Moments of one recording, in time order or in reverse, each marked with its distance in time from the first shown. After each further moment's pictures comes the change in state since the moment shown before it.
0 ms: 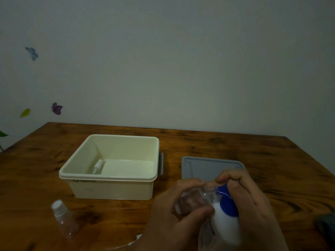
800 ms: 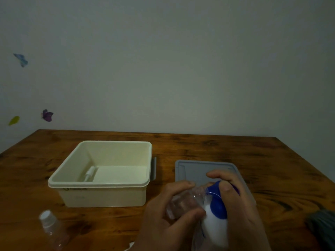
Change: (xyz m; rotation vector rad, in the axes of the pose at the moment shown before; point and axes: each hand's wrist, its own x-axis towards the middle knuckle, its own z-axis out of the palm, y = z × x) left_hand 0.001 0.004 0.004 -0.045 0.057 -0.016; right_hand -0.003 0.005 0.004 0.014 0.087 0.032
